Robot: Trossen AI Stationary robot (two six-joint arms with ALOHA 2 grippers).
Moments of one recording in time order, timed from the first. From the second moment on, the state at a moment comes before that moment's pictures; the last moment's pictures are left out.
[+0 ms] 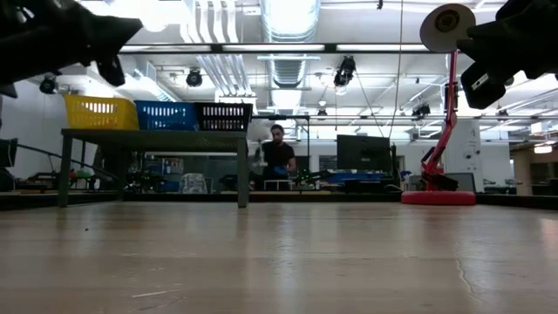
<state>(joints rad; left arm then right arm) 0.18 0.13 0.01 0.50 0.09 -0.16 0.41 0.37 0.03 0.39 0.26 0.34</state>
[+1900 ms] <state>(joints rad) 0.18 0.02 0.04 -0.08 0.03 -0.05 0.41 0.38 0.03 0.39 0.26 0.34</state>
